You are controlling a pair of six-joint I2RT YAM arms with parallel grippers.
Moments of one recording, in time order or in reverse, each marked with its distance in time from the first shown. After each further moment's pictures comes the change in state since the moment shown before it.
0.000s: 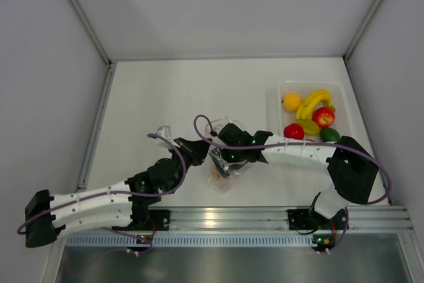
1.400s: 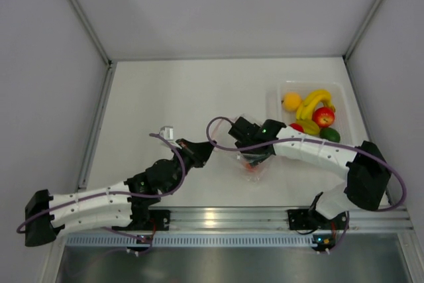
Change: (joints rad) left arm -0.013 -0.011 0.000 0.027 0.075 0.006; right arm -0.064 -0.095 0.114 -0.489 0.470 -0.069
